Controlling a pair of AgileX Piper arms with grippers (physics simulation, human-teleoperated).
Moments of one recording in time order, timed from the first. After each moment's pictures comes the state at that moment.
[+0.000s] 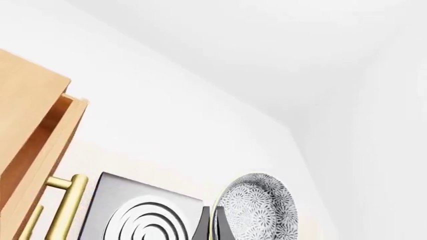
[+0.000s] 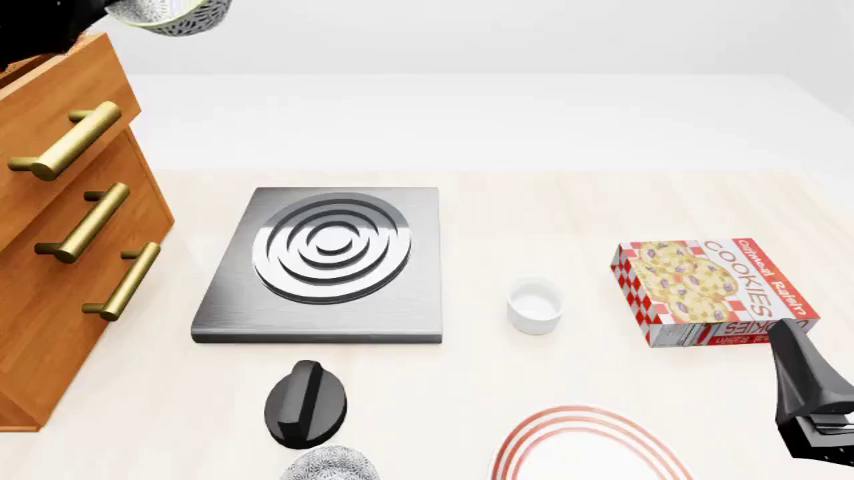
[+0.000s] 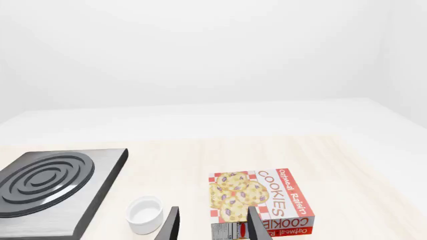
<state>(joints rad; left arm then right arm) -0.18 1.09 -1.12 0.24 -0.63 -0.01 0.00 0.00 0.00 0.04</state>
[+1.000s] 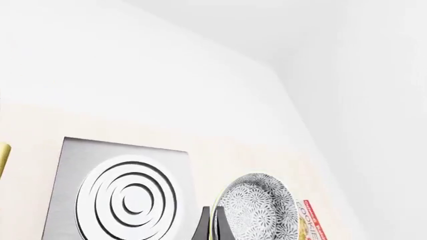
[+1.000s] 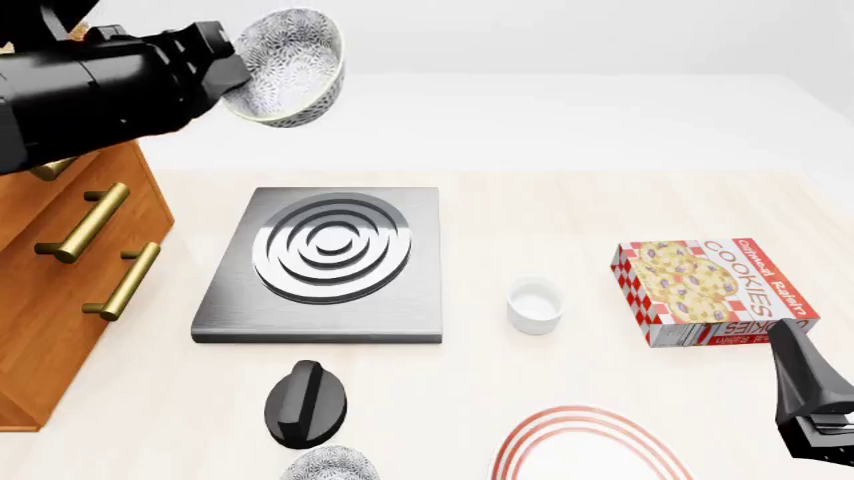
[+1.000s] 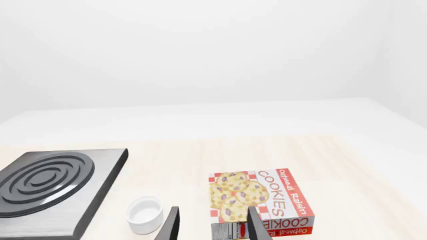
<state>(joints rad) -0.39 1.11 -0.99 0.19 -0.58 -0.01 0.00 0.00 0.00 0.04</state>
